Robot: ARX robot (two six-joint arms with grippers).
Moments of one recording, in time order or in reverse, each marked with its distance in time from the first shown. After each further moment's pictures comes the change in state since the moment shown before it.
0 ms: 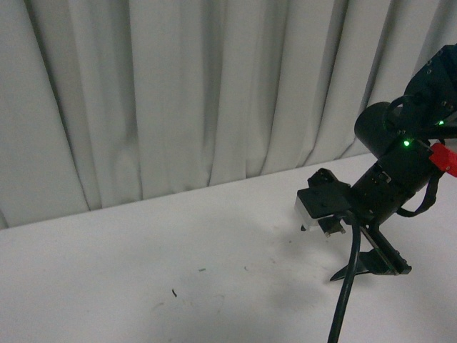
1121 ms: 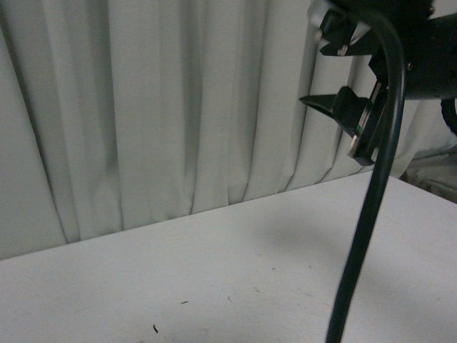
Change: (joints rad) left arm 0.000 0.000 0.000 0.000 0.001 0.000; right arm 0.113 -0.890 -0.592 0.955 0.206 0.798
